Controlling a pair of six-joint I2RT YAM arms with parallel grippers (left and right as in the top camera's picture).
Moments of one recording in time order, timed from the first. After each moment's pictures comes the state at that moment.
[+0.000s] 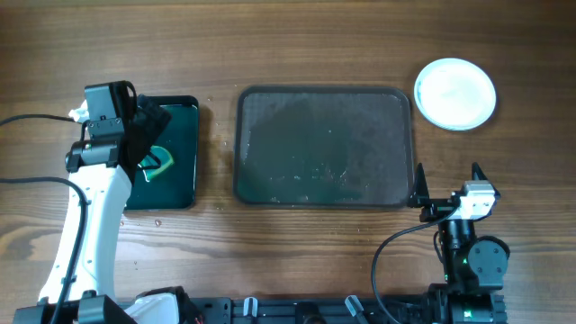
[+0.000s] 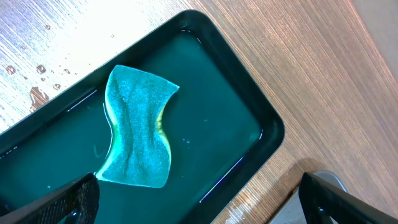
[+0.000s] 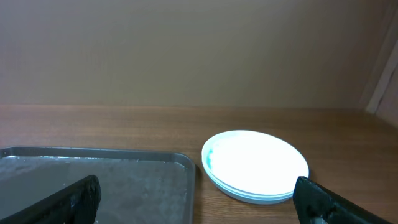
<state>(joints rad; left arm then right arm) 0.13 1.37 1.01 -0.61 -0.12 -0.78 -0.03 0.02 0.01 0.00 -0.02 -0.02</state>
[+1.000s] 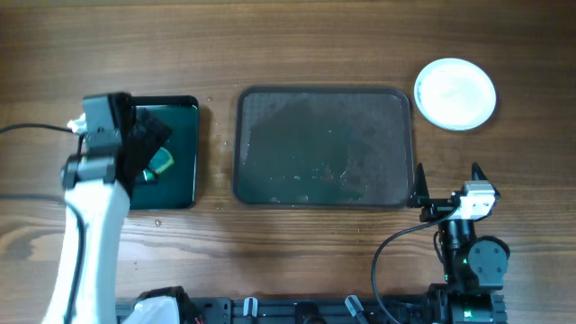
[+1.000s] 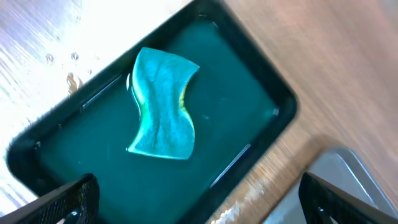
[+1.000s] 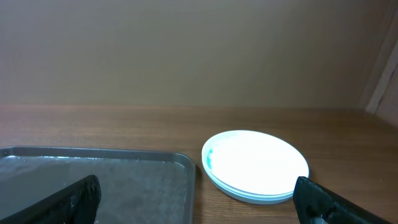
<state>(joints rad) 0.13 1.22 0.96 -0.71 -0.13 -0.70 -0.03 0.02 0.01 0.00 -0.02 -0.02</state>
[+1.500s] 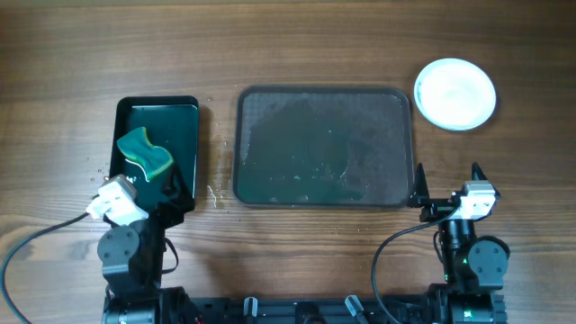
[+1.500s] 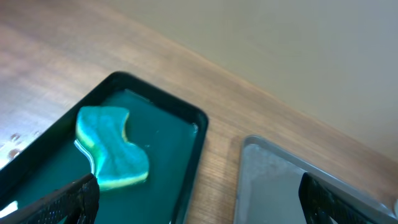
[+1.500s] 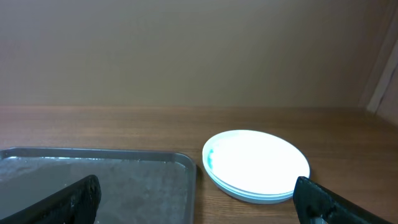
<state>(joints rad) 0.10 0.21 0.27 -0.34 0.01 -0.44 -0.03 0.02 0.01 0.00 -0.02 -0.01</state>
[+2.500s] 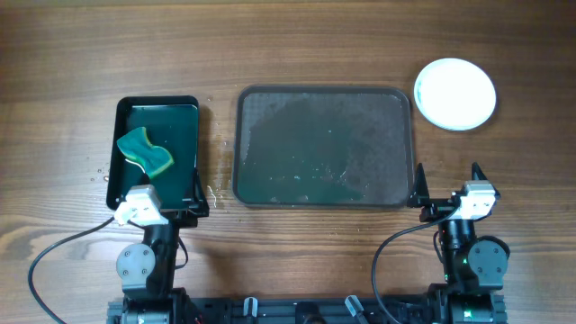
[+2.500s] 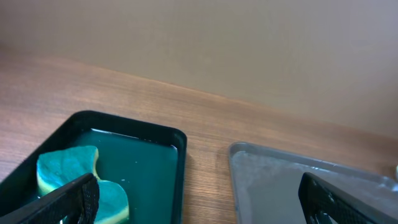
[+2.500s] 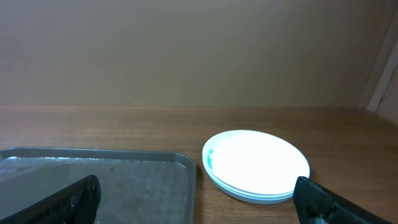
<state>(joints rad) 0.04 0.01 0.01 -0.07 0.05 -0.25 -0.03 0.02 0.01 0.00 -0.02 -0.01</state>
